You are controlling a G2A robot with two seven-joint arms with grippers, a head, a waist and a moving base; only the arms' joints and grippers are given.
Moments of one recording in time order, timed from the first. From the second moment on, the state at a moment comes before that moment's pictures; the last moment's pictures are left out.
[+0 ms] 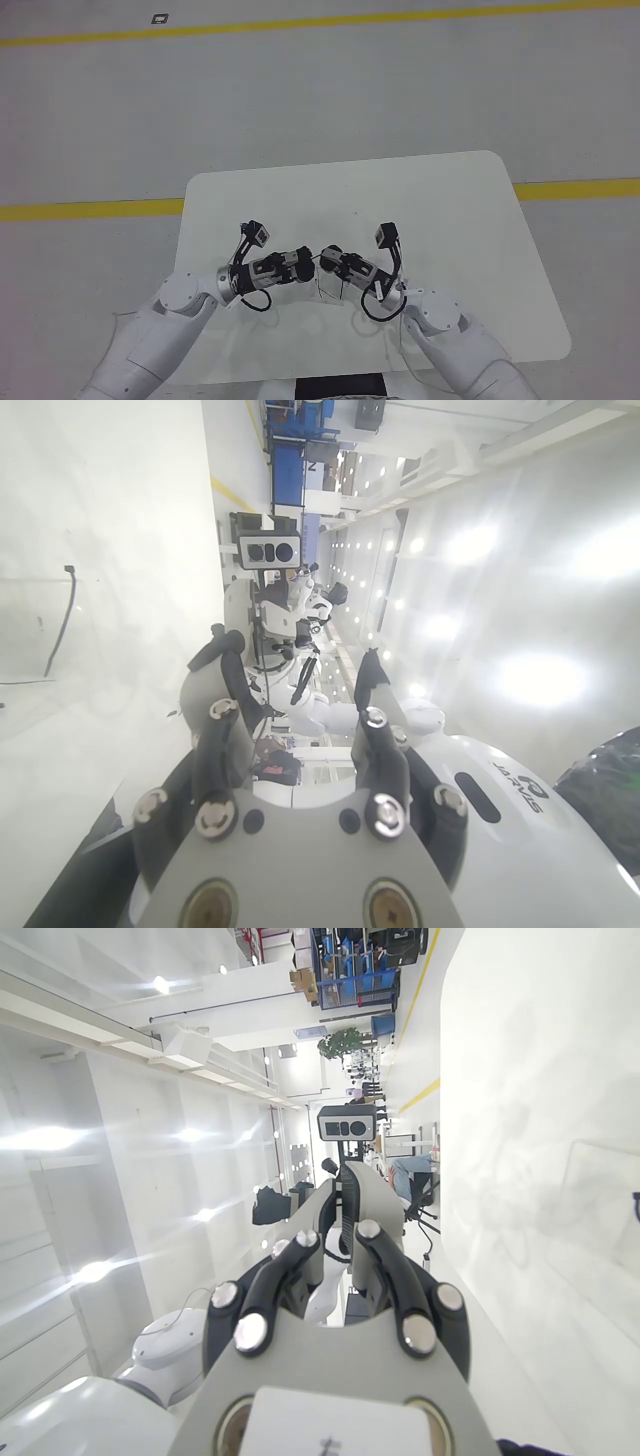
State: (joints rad) left arm 1.44 -0.96 -1.08 -1.54 -0.67 -0.31 -0.95; right arm -1.56 -1.24 1.04 -1.58 0.32 -0.25 0.52
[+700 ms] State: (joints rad) left arm 1.44 -0.96 -1.08 -1.54 -0.67 -0.31 -0.96; right arm -1.56 -1.25 1.02 -1.58 0.32 -0.25 0.53
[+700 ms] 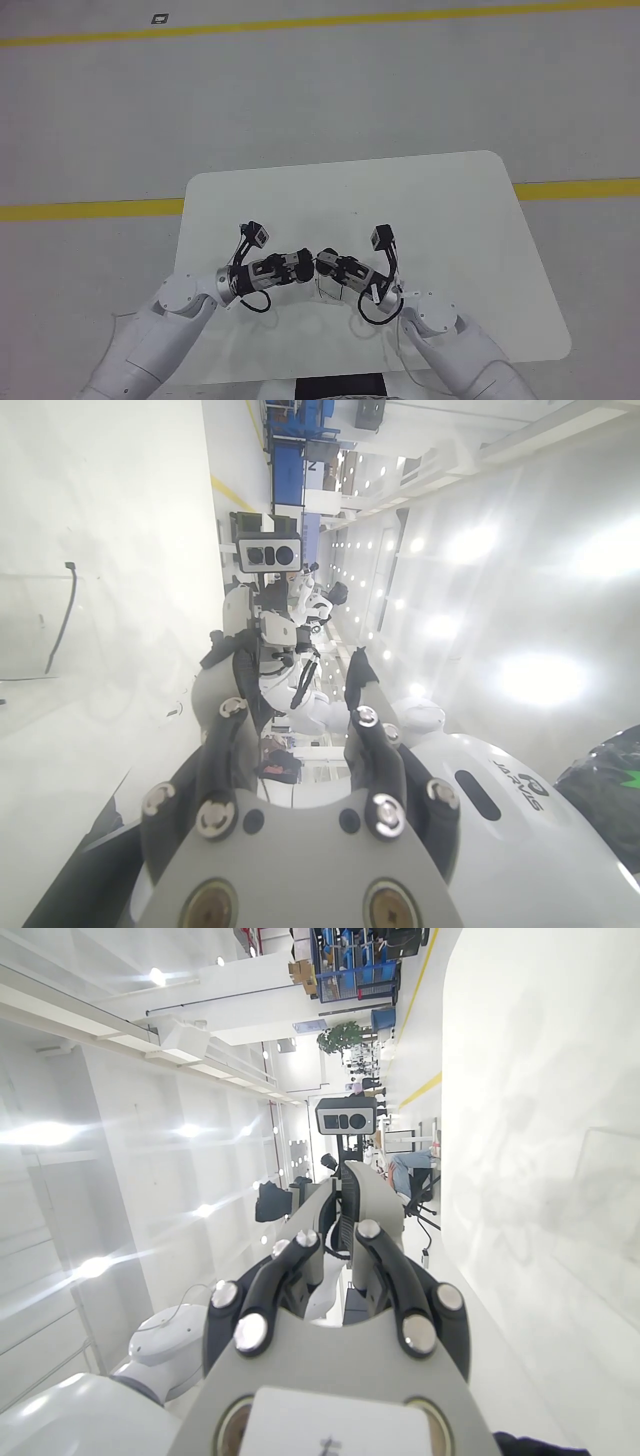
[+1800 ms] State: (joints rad) left arm 1.44 -0.96 -1.08 -1.54 -0.65 -0.31 -0.92; right arm -1.56 -1.24 1.02 -1.58 0.31 -0.26 0.53
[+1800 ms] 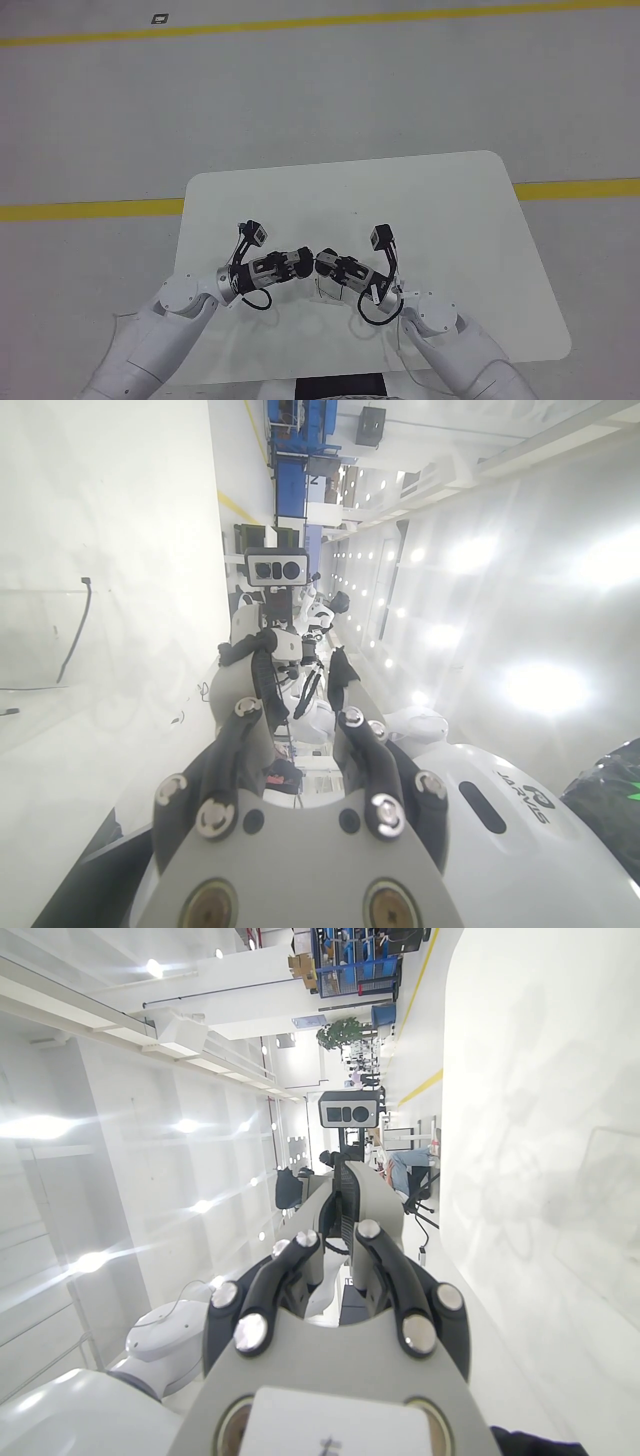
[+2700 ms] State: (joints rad) left arm 1.43 -0.96 -1.08 -1.52 -0.65 -0.29 -0.93; right arm -1.56 -1.24 1.01 -1.59 0.31 -0.26 0.52
